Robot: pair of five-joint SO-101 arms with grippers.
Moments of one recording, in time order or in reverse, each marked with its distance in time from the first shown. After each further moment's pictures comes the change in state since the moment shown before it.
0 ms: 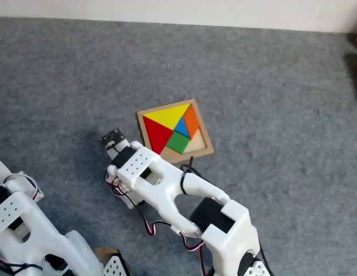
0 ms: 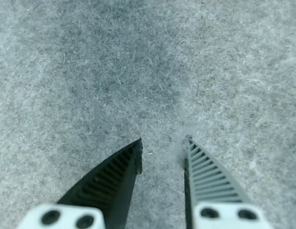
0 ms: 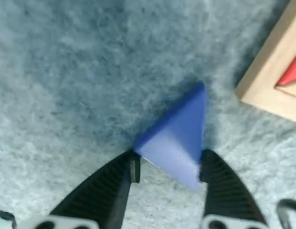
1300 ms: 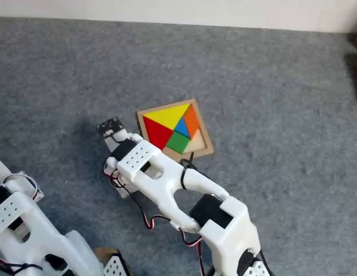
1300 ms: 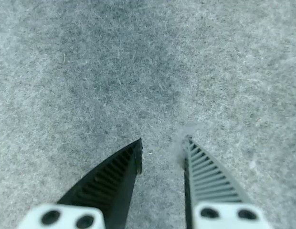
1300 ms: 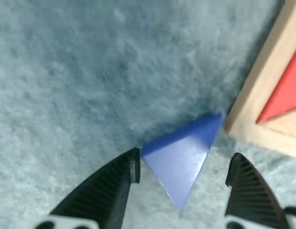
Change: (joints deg) left arm 0.0 0.0 0.0 0.0 0.0; right arm 1.7 1.2 -5.3 -4.5 -2.7
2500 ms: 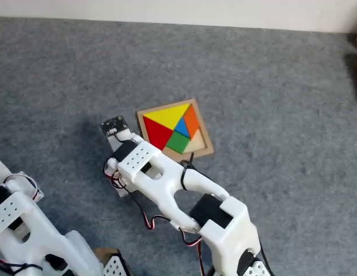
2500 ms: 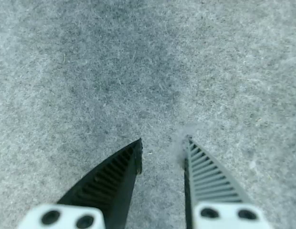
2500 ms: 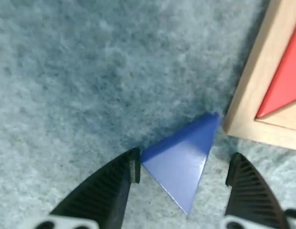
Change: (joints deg) left arm 0.0 0.0 0.0 0.0 0.0; right arm 0.0 0.1 1.3 -0.8 -5.0
